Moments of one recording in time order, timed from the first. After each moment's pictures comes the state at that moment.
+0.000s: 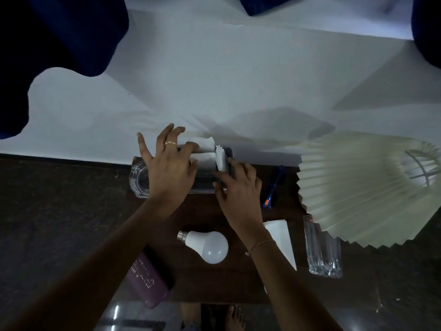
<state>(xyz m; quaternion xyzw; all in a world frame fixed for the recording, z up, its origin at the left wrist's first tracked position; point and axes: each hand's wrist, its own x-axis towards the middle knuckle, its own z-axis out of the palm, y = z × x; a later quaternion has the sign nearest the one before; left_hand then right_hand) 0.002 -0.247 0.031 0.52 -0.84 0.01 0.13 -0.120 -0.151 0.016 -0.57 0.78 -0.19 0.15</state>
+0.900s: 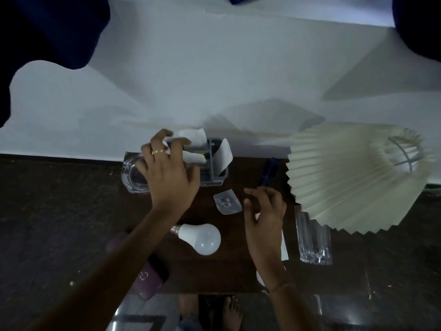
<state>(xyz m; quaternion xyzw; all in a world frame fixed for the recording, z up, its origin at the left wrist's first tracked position) -0.014 -0.208 0.048 0.59 -0.78 -0.07 0.19 -0.134 -0.074 0.025 -0.39 0.83 -0.37 0.17</state>
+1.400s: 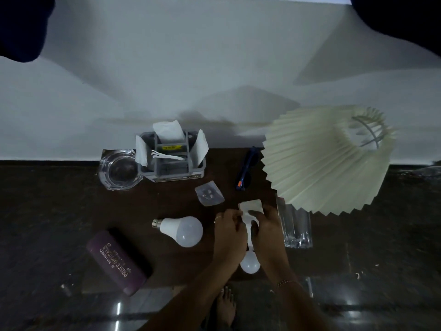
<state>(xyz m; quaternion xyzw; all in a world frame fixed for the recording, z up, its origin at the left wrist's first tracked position) -0.096 -0.058 -0.005 0.58 -0.61 -0.53 0.08 -0.176 -0.014 -0.018 -0.40 0.86 -0.16 0.25</state>
